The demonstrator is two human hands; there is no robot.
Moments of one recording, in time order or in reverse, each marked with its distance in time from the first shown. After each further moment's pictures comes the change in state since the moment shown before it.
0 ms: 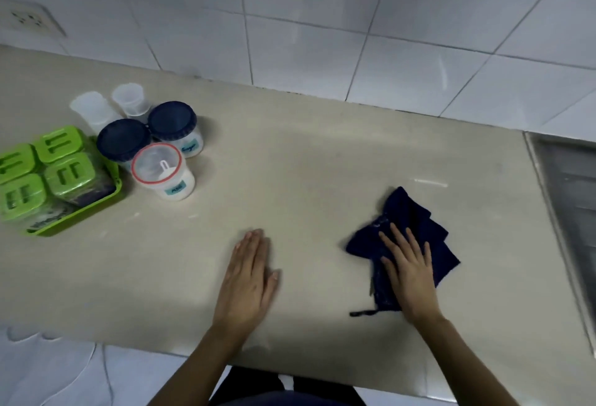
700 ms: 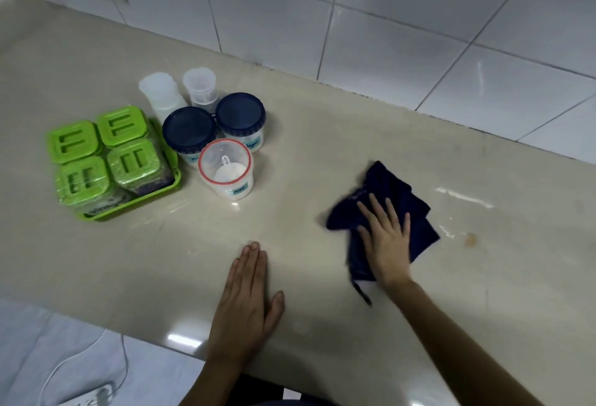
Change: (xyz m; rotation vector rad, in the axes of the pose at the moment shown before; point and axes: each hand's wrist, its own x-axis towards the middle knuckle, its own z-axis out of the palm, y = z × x) left_hand -0.027 -0.083 -0.019 -0.006 -0.001 -0.130; right_hand 0.107 -0.136 0.042 -0.039 -0.009 -0.131
